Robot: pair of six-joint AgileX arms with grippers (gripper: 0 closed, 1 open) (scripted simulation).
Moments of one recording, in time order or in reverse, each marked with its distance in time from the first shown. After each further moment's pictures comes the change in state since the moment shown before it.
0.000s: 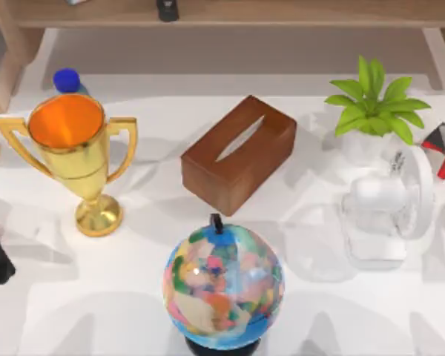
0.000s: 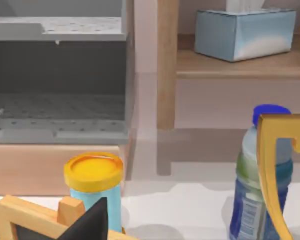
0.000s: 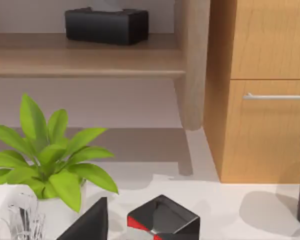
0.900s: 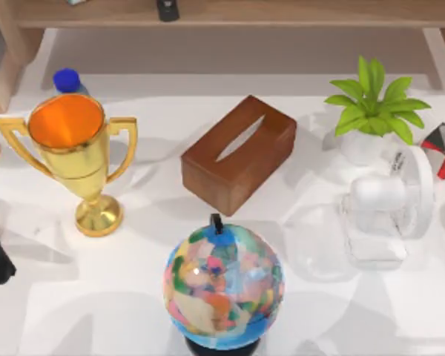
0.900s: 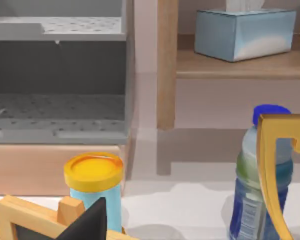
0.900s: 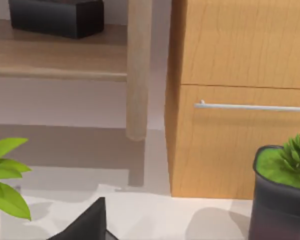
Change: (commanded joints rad) left arm 0.000 0.000 0.000 0.000 0.000 0.000; right arm -0.411 0.885 0.090 0.764 -0.391 -0.047
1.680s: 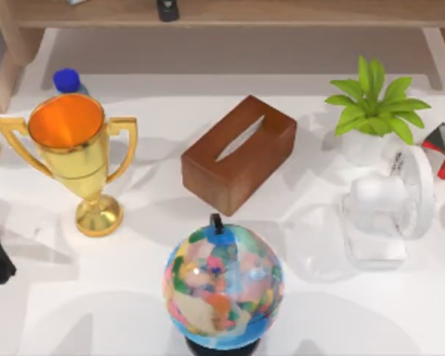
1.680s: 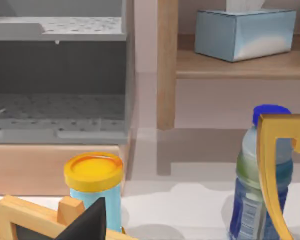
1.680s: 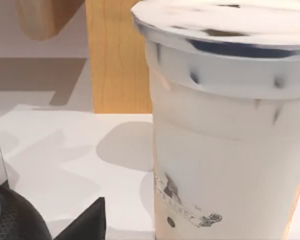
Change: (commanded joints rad) left arm 0.000 0.000 0.000 0.000 0.000 0.000; right arm -0.438 1.021 0.096 0.822 -0.417 -0.050
